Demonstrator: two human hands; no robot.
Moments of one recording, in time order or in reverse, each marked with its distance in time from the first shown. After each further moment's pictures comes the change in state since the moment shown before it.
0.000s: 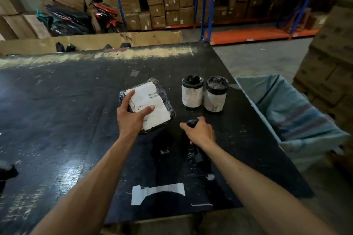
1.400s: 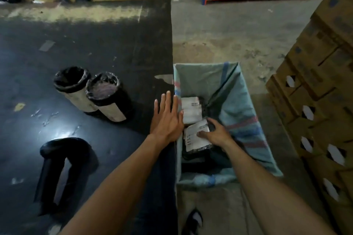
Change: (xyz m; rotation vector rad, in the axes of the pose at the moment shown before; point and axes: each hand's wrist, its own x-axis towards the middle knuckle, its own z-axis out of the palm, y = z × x) left_hand -0.085 -0.057 0.466 1.225 -0.605 0.196; right_hand 0.287 0.318 -0.226 0.150 -0.275 0.078
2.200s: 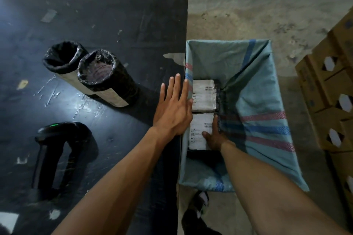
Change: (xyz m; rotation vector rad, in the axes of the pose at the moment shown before) left_hand -0.002 0.004 -0.004 0.029 -0.013 -0.010; right_hand 0.027 0.042 0.055 -0.429 -0.313 0.144
